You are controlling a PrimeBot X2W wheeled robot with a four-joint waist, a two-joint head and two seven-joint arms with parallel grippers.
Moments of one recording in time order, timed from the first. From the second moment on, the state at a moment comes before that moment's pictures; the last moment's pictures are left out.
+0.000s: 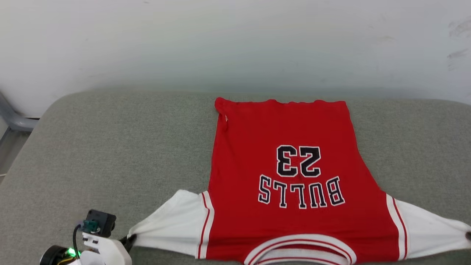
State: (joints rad) left arm -0.17 0.51 -0.41 0.45 -0.54 -0.10 0.18; right arm -0.14 -0.63 0.02 0.45 0.67 0.13 0.62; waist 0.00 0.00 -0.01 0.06
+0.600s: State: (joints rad) left arm 0.10 0.60 -0.38 -0.10 -0.64 0.07 0.46; right arm 0.07 -0.51 -0.21 0.13 0.56 0.13 0.85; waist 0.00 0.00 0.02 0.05
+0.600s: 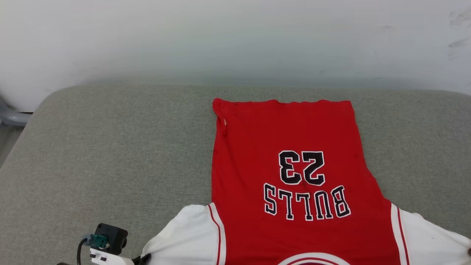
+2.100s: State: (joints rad) left arm -0.15 0.51 -0.49 -0.40 -0.59 0.02 0.49; right arm -0.97 -0.52 -0.23 0.37 0.20 0.13 1.27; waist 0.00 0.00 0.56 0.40
